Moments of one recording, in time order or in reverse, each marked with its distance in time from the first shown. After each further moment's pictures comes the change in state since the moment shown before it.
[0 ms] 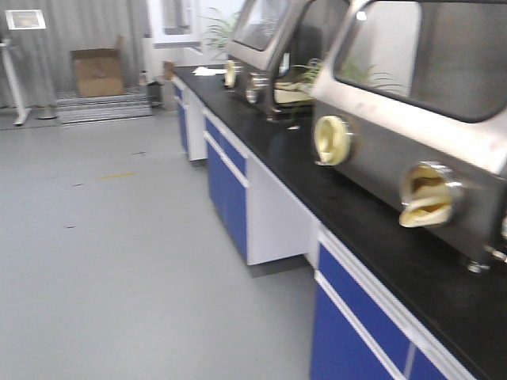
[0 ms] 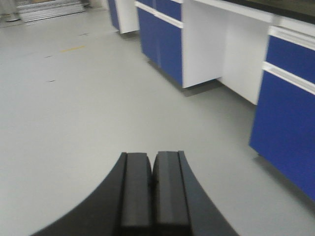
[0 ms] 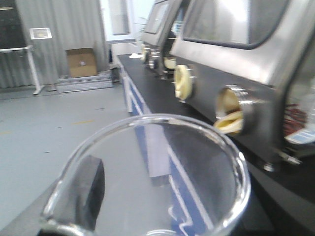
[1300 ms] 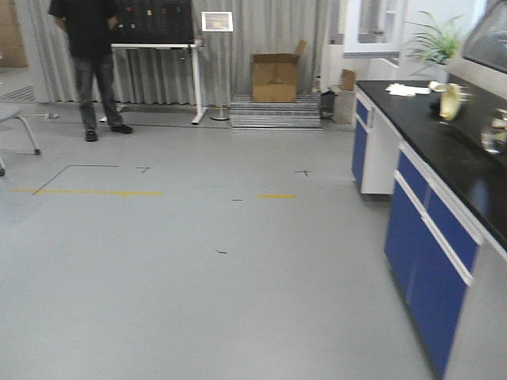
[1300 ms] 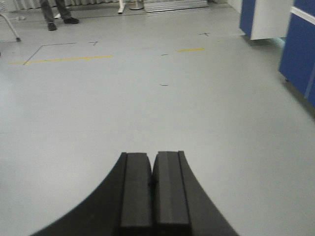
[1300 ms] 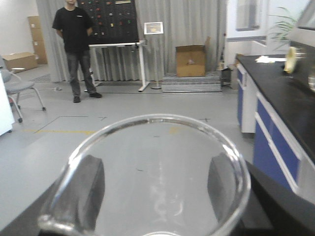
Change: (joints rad) left arm 0.000 0.000 0.000 0.000 0.000 0.000; right arm 0.000 0.000 0.000 0.000 0.002 0.000
